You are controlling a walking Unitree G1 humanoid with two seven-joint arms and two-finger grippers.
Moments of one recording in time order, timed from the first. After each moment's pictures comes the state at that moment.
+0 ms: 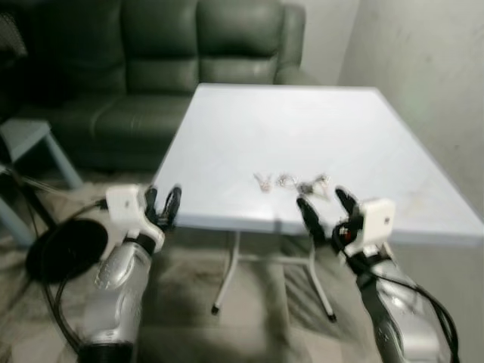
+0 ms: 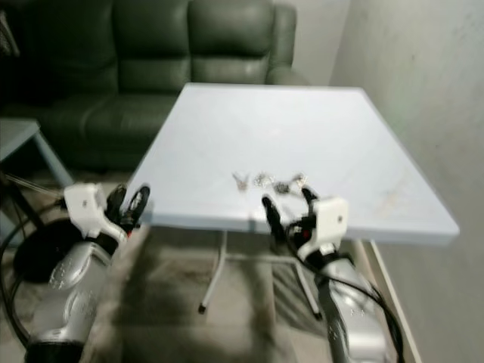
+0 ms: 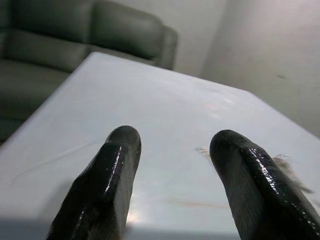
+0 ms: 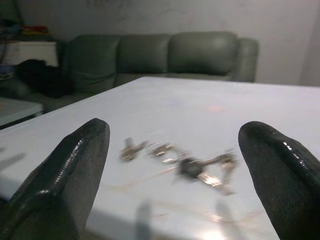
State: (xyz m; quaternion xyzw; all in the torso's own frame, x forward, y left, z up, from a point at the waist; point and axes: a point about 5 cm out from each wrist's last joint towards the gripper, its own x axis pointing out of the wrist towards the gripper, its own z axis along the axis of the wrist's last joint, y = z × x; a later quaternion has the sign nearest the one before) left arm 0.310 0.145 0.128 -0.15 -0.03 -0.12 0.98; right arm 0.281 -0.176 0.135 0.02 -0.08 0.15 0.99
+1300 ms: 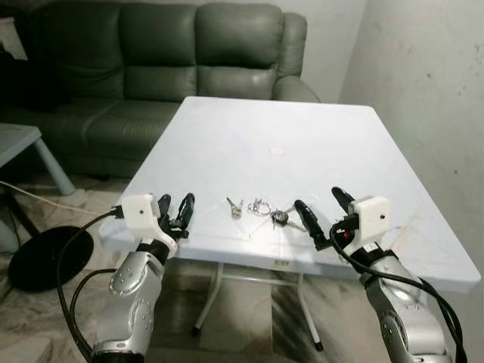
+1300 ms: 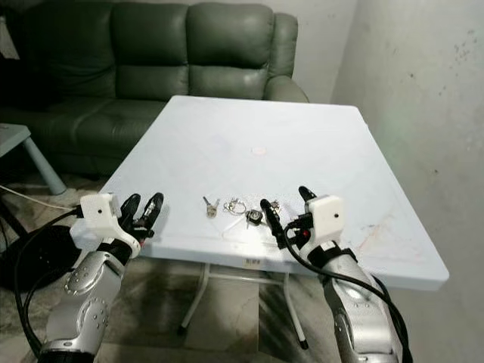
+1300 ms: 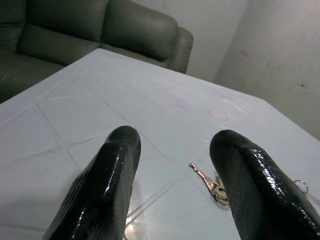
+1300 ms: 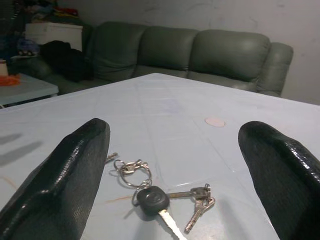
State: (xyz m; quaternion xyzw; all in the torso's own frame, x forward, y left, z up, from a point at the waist) left arm 0.301 0.149 0.120 -0.15 -0.02 -0.09 0.98; right arm 0.291 -0.164 0.140 -0.02 -0.07 0.20 0.98
